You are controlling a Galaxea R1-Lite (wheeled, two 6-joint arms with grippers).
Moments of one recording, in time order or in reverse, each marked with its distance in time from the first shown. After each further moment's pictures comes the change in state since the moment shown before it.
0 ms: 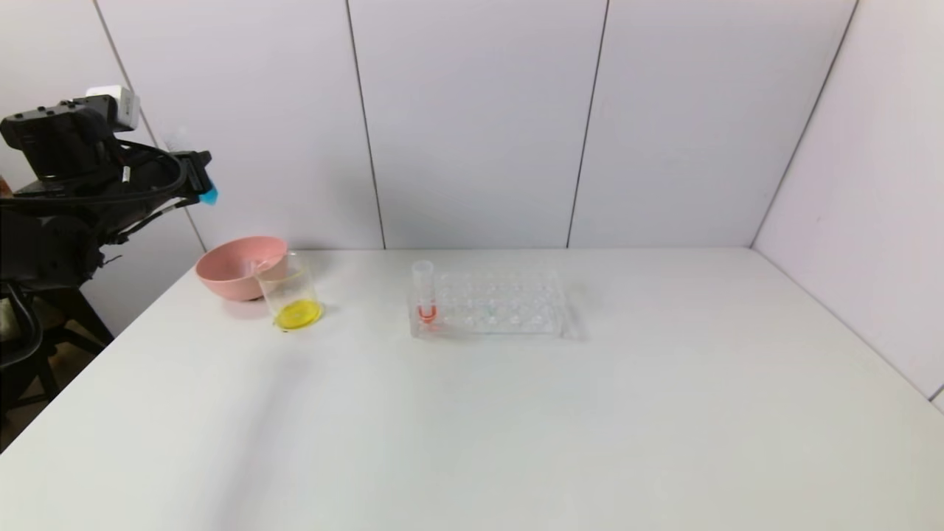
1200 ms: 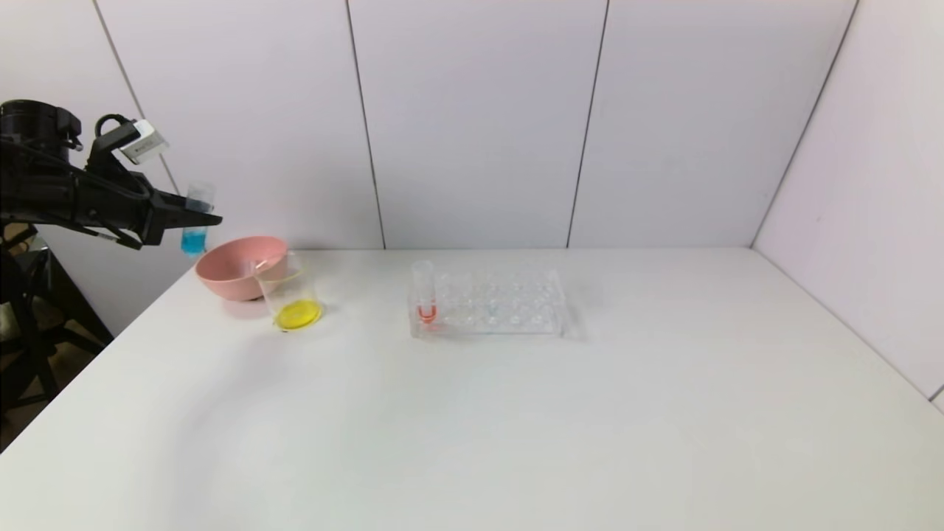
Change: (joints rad) left arm 0.189 0.197 -0.706 1.274 -0.710 0.885; right arm 0.000 0.000 0.000 0.000 0.000 0.000
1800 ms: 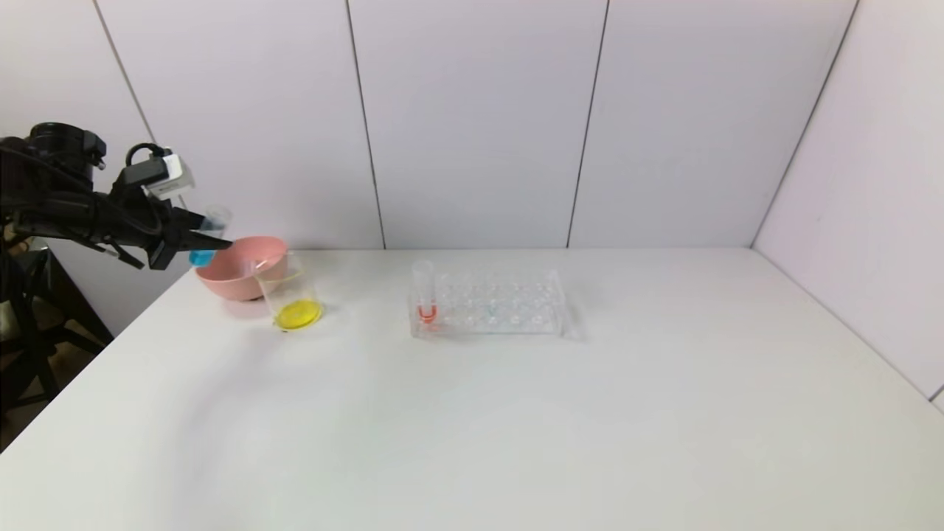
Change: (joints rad) left arm -0.019 0.047 -0.012 0.086 0.023 0.396; right arm 0.000 0.000 0.000 0.000 0.000 0.000
